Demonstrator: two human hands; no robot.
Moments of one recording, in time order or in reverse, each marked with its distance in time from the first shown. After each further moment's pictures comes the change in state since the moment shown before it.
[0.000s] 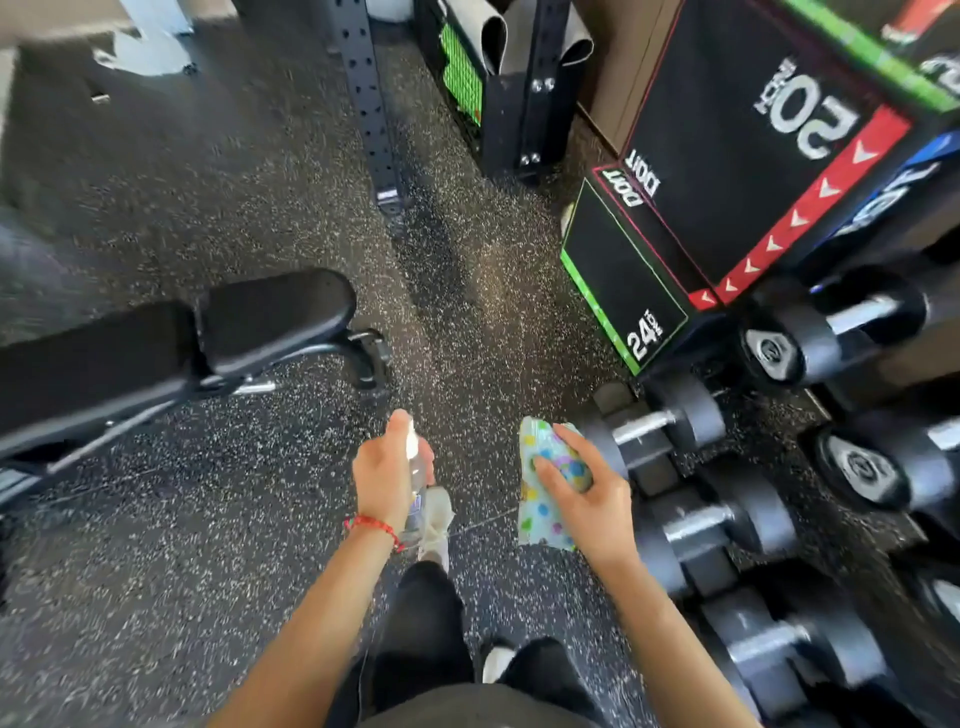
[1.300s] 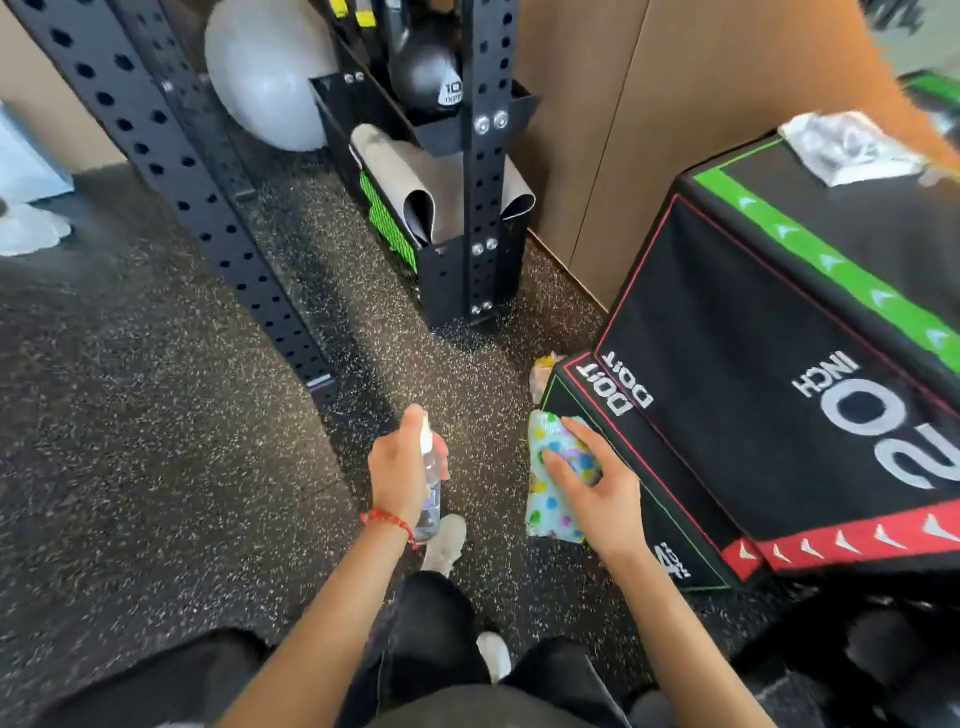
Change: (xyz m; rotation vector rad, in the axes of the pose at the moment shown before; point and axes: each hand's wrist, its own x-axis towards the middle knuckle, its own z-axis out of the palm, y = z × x) left_hand 0.570 0.263 0.276 -0.001 -0.198 0.077; right_hand 0.616 -0.198 -0.015 0.101 0.208 -0.015
